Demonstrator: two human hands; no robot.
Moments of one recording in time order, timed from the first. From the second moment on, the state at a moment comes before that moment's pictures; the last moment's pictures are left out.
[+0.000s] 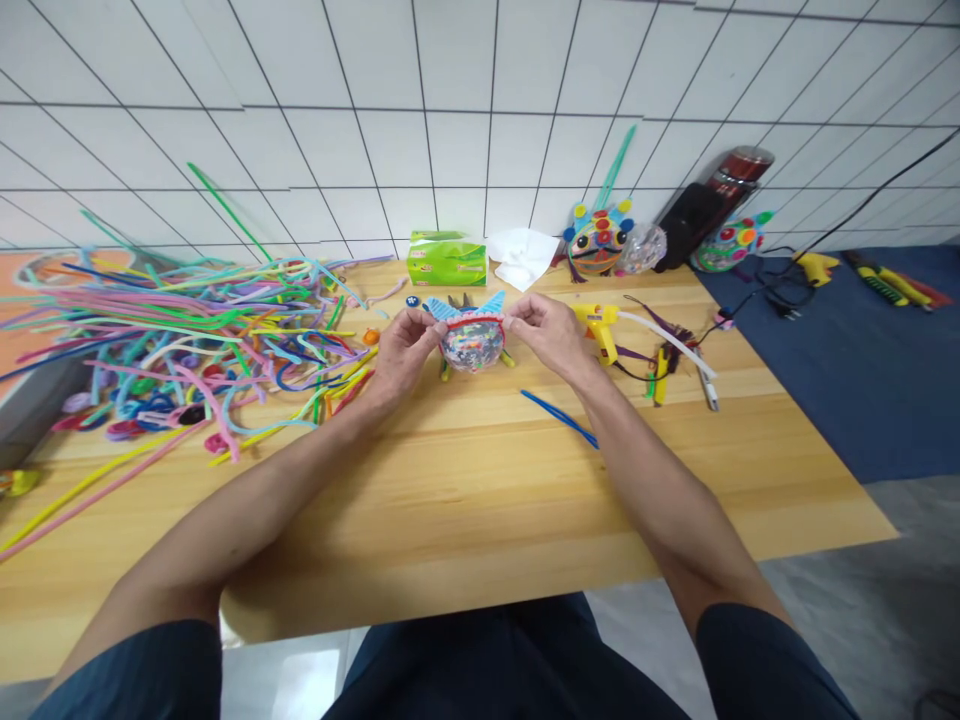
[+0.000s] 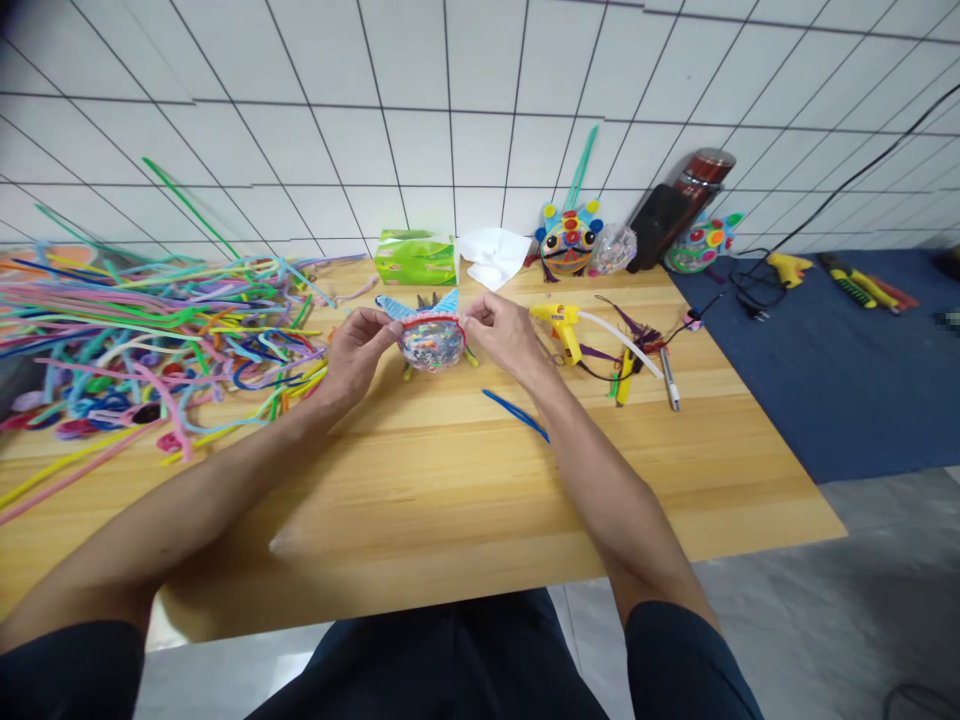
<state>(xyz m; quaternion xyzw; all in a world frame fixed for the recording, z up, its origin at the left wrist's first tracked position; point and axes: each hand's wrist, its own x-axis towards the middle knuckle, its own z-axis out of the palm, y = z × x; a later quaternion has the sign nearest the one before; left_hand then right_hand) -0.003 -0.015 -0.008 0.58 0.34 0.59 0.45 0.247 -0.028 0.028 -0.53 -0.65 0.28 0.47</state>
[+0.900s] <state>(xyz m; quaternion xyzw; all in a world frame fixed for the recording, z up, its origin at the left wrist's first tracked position) 0.001 -0.011 -0.025 0.56 0.36 0.61 0.43 0.250 -0.025 0.021 -0.52 -0.61 0.39 0.45</state>
